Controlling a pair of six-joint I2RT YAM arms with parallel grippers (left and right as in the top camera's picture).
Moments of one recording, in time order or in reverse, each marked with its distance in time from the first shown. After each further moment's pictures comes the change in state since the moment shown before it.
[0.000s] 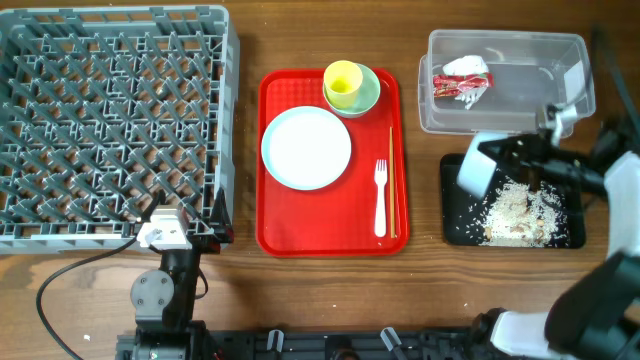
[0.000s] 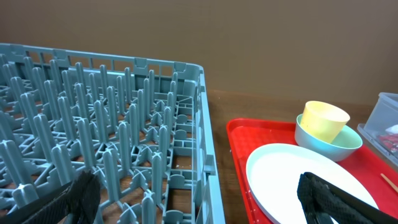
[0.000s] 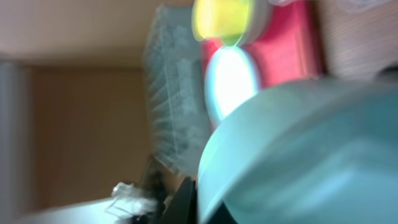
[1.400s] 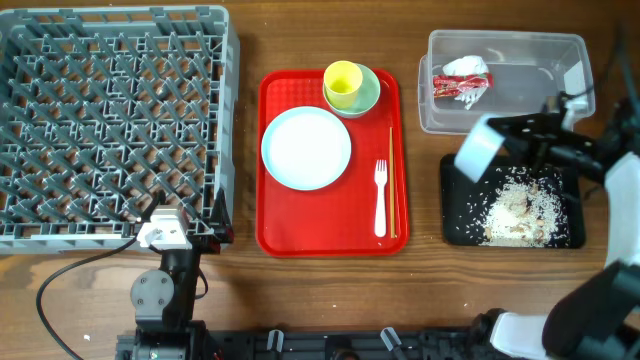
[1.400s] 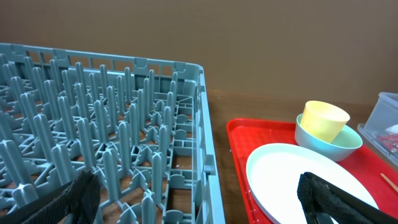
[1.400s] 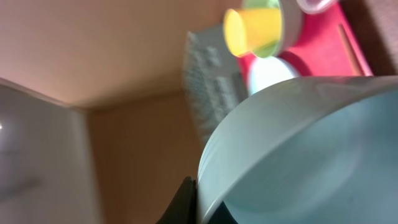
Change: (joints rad) left arm 0.000 0.000 0.000 0.000 0.000 0.000; right arm 0.024 -0.024 0.016 0.154 -0.107 0.420
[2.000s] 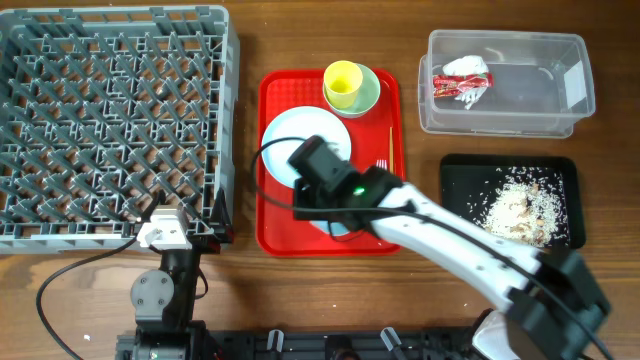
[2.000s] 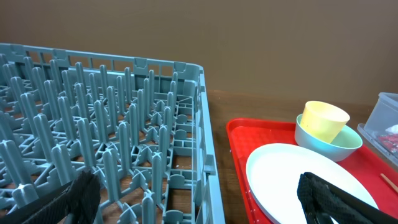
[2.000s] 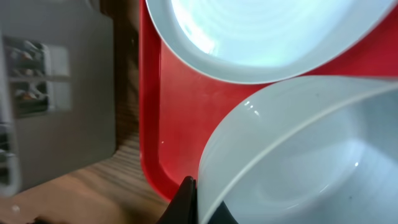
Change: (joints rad) left arm 0.000 0.000 0.000 0.000 0.000 0.000; right arm 1.307 0.142 0.000 0.362 1.170 0.459
